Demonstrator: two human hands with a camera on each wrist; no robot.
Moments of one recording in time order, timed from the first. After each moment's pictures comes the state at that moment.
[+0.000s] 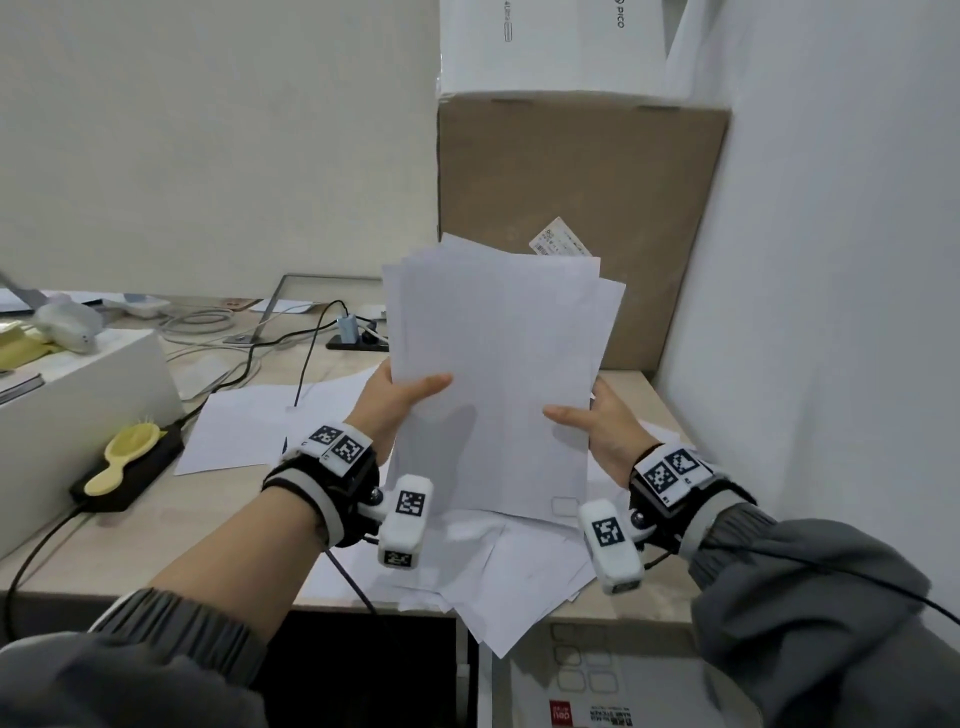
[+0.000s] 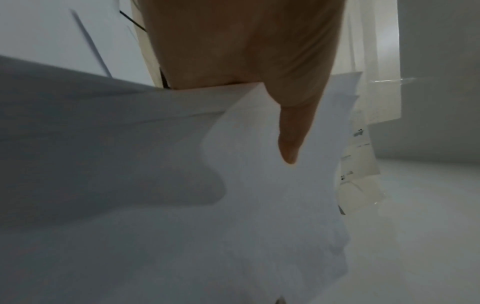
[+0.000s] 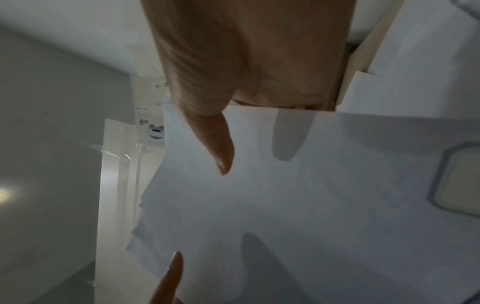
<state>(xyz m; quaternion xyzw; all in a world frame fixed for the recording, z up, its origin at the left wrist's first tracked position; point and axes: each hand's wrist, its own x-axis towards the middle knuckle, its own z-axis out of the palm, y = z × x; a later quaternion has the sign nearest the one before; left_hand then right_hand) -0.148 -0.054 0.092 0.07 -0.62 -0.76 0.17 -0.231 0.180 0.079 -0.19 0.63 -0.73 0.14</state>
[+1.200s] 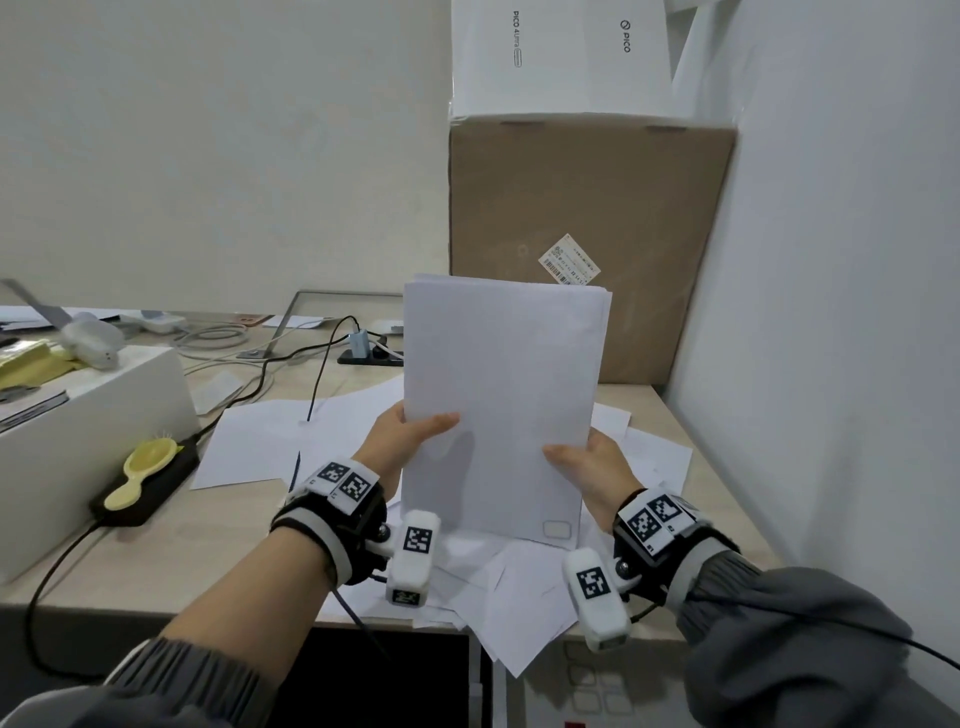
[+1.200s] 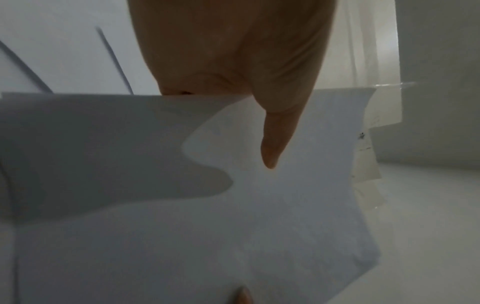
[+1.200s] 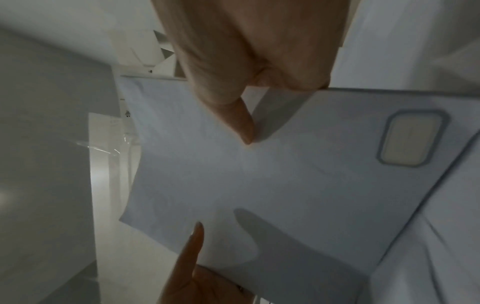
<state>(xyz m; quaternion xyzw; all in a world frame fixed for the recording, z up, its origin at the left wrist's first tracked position) -0.134 -0.056 0.075 0.10 -0.65 -0.75 0.12 -0.210 0.163 0.051 -0.13 0.66 -0.73 0.12</state>
